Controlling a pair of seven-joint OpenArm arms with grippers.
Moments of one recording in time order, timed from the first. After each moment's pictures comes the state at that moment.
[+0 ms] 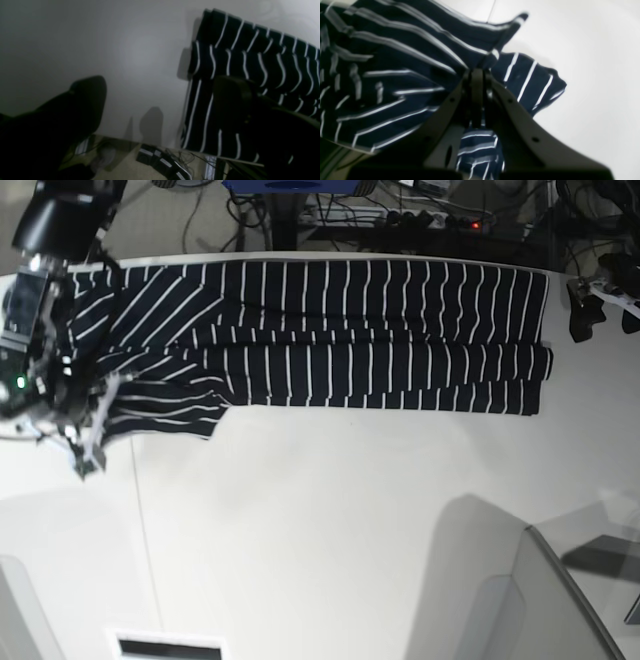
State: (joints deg) left arm 22.6 -17.4 -51.9 82.5 -24.4 -40.7 34.6; right arm 0.1 4.7 19.8 95.1 0.3 40.3 -67.4
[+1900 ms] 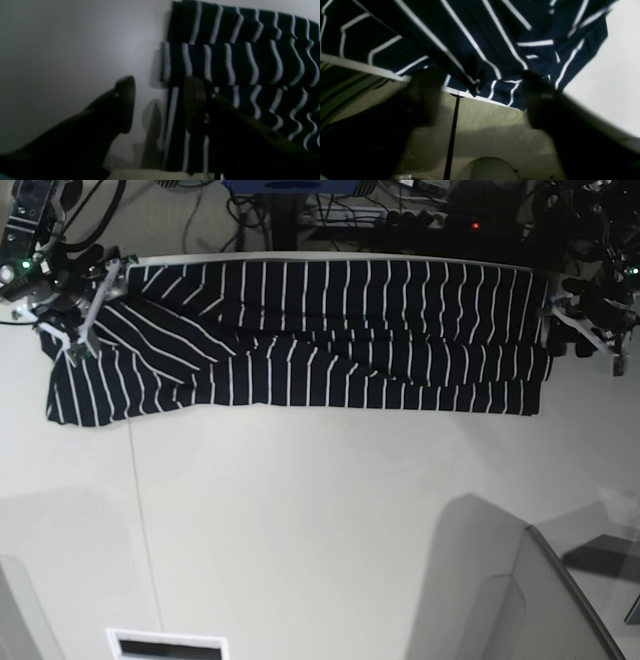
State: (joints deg) left arm 16.3 -15.7 -40.7 82.4 -12.6 -40.7 35.0; right arm -21.0 1.7 25.0 103.4 -0.3 40.2 -62.8
